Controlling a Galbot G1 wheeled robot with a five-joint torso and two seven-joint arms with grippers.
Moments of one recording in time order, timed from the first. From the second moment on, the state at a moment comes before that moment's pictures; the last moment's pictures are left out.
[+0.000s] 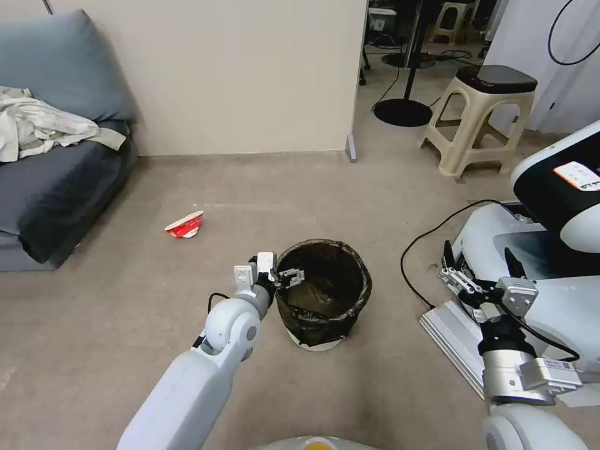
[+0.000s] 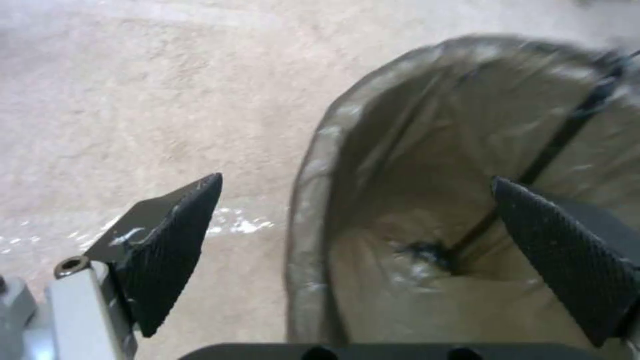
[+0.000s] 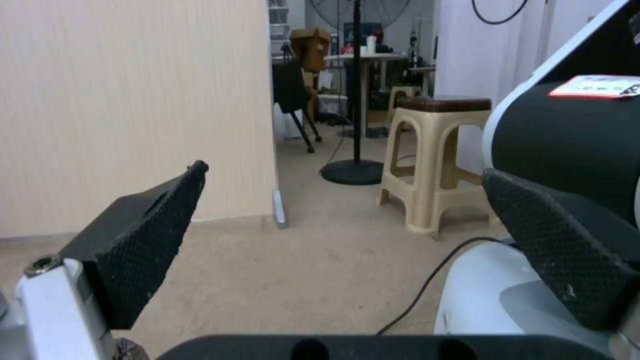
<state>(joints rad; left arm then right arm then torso) 1.04 -1.27 -0.09 -1.79 -0.66 0.57 -0.40 -1.72 1.52 0.68 2.32 0.14 0.06 0.06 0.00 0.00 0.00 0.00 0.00</state>
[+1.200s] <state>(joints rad) 0.99 -1.27 -0.04 -1.74 -0.82 0.73 -0.60 -1.71 1.52 0.68 2.31 0.14 0.06 0.08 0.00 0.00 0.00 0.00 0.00</state>
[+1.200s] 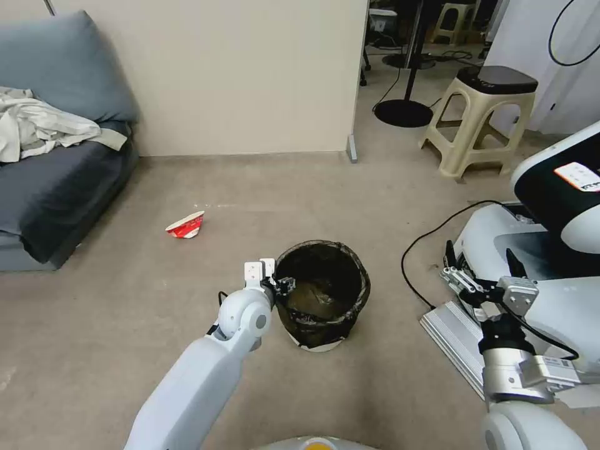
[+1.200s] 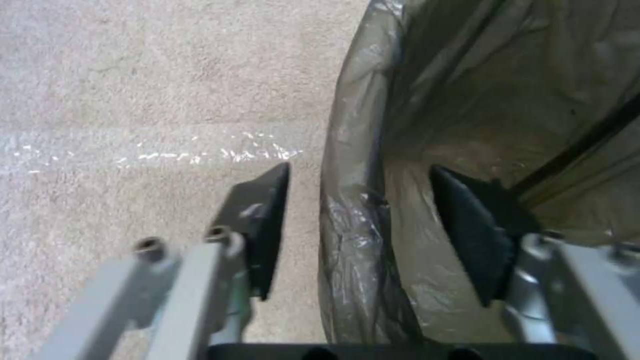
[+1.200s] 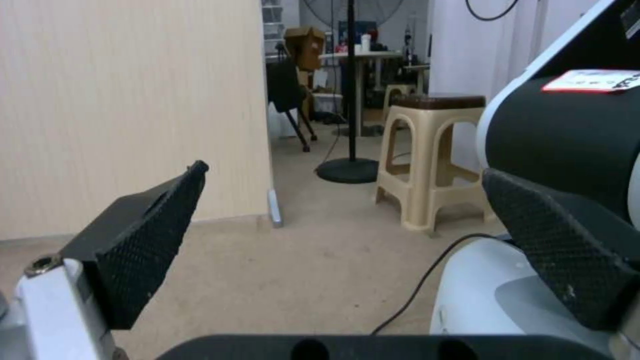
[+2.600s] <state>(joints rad) 1.04 -1.24 -0.17 -1.89 -0.96 0.73 -0.63 -1.72 1.52 0.68 2.32 0.14 0.06 0.09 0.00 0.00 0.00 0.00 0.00</state>
